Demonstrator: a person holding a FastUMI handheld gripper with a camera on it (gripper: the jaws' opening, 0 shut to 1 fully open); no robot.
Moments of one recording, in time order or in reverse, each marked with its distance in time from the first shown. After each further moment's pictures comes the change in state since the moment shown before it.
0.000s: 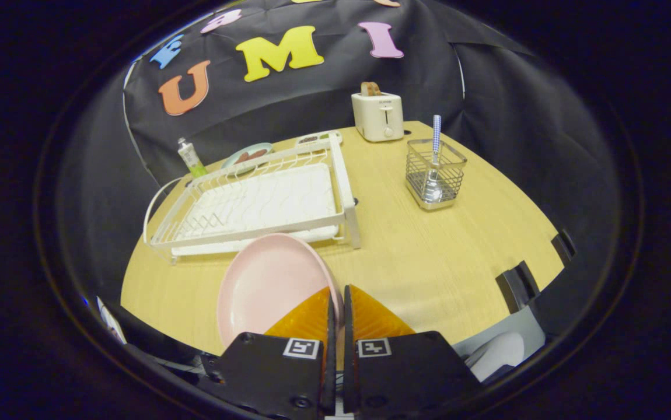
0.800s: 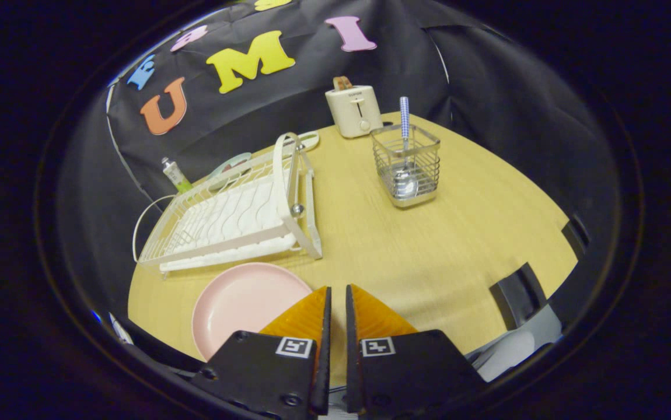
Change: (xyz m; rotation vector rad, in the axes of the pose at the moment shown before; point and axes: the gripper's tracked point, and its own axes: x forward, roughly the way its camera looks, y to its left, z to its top) arm 0.012 -0.045 0.036 0.096 -0.097 0.114
